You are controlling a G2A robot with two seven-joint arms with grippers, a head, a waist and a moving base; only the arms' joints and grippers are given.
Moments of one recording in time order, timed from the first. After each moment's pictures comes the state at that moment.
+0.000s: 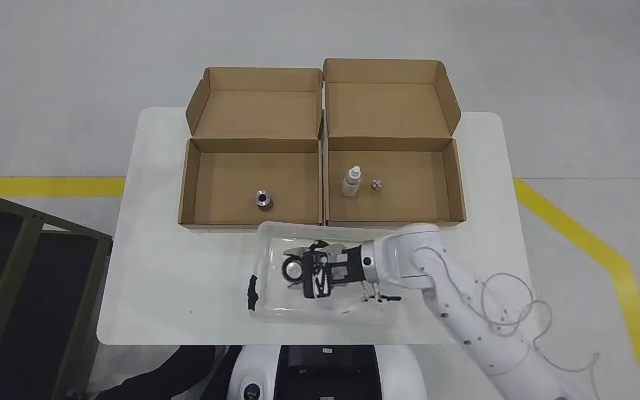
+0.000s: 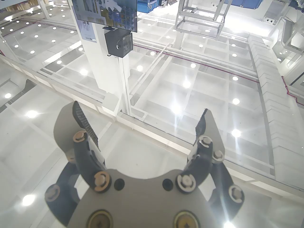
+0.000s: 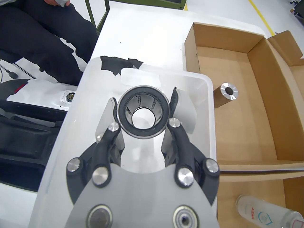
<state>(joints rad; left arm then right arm) -0.42 -0.34 -0.17 -1.17 3.07 0.50 0.07 -1.01 -1.24 0.91 -1.70 -1.32 -1.01 0.31</state>
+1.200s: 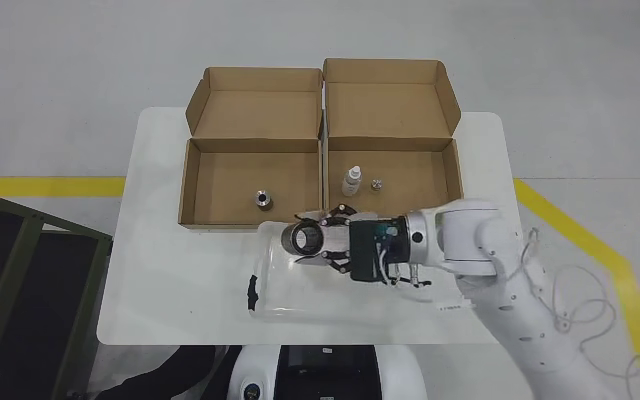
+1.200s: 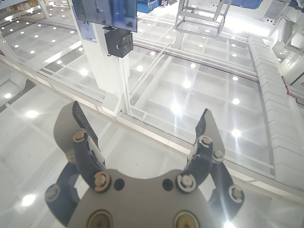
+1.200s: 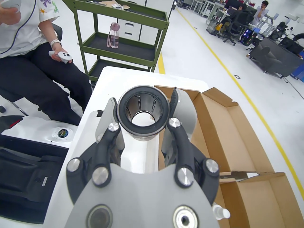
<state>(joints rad) -0.42 -0.34 -0.17 -1.17 3.07 0.50 0.07 -0.97 -1.16 1.08 -1.91 -1.02 -1.00 0.29</state>
